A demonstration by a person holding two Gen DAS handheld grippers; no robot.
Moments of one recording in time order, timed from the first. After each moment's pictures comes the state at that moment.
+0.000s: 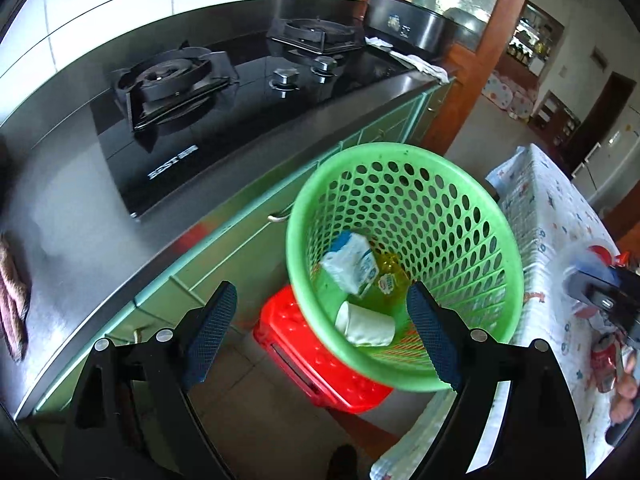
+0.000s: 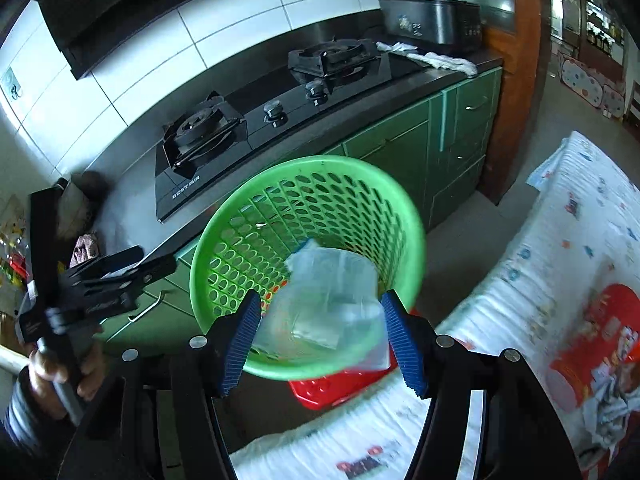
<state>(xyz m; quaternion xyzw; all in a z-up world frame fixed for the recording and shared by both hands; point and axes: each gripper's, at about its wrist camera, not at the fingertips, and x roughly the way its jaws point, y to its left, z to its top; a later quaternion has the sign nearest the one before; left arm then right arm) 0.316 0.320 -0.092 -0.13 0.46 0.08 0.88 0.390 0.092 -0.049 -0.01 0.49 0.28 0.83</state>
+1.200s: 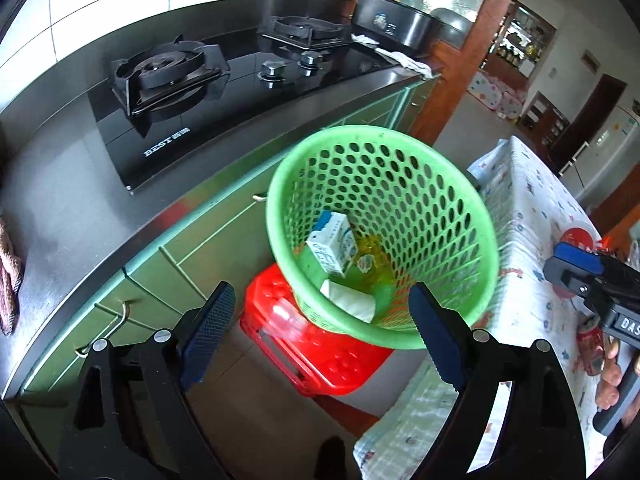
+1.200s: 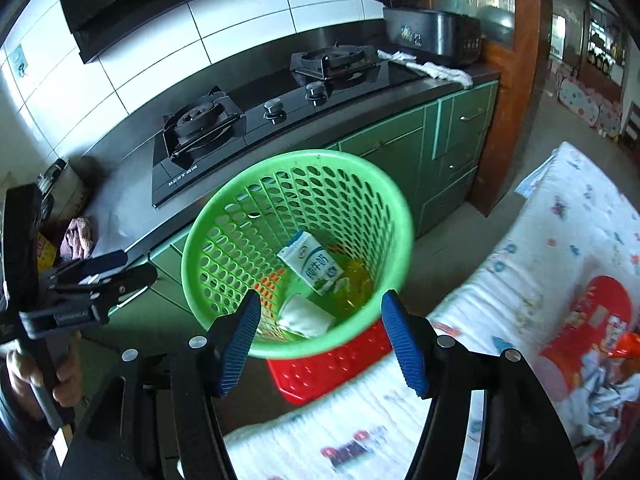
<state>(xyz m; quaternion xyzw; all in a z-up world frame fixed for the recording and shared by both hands) 0.288 0.296 -0.090 -0.14 0.46 0.05 0.88 0.359 0.073 -0.048 -0.04 0.46 0.28 0.84</state>
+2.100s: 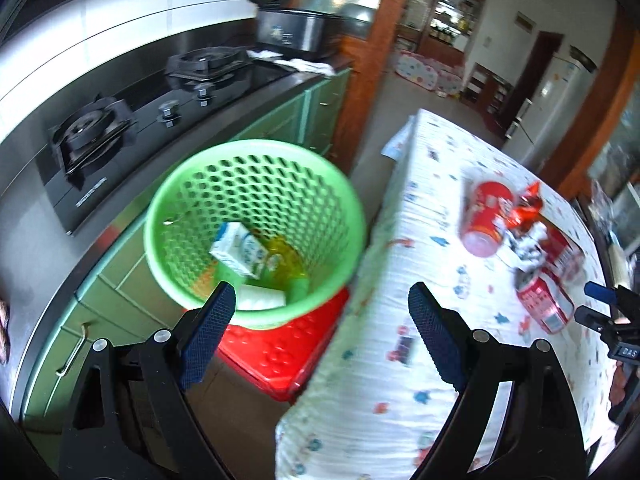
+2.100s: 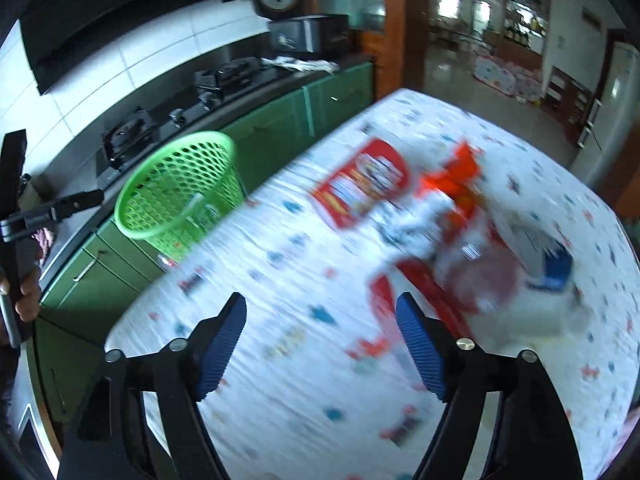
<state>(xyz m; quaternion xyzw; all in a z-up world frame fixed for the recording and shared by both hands) 0.265 0.165 -0.045 -0.07 0.43 -0.05 0.90 0.239 -0.145 -0.030 -0.02 0.47 0.14 0.87</state>
